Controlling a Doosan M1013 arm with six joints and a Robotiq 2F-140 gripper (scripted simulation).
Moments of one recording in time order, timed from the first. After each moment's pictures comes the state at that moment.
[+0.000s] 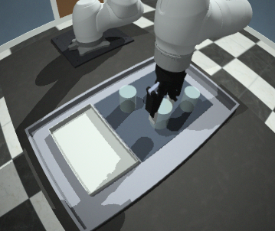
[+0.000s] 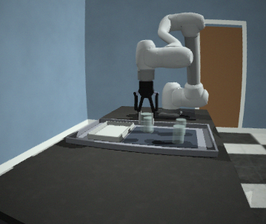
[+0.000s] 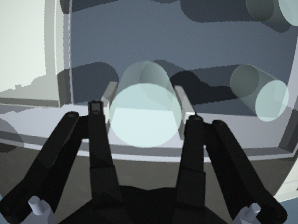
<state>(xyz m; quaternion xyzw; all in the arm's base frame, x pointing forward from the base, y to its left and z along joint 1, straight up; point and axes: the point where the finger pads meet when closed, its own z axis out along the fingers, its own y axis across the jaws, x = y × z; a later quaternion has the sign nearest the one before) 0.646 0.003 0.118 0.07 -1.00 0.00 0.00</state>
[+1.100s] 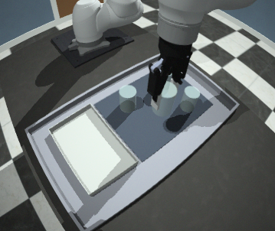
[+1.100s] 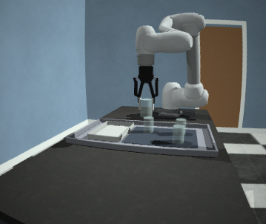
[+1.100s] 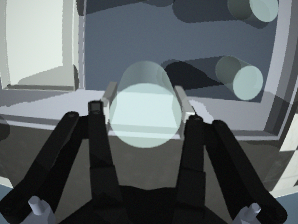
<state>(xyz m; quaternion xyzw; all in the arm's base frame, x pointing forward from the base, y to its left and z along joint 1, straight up) 0.646 0.003 0.196 0.07 -1.00 0.00 0.00</state>
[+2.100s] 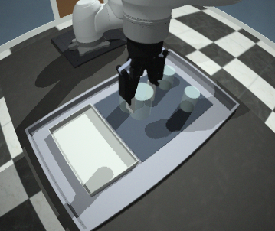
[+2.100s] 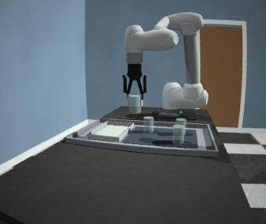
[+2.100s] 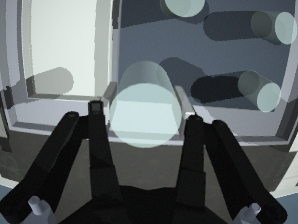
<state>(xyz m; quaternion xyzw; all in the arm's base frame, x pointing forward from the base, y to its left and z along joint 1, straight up) 0.629 -0.068 0.209 0.07 -1.00 0.00 0.00</state>
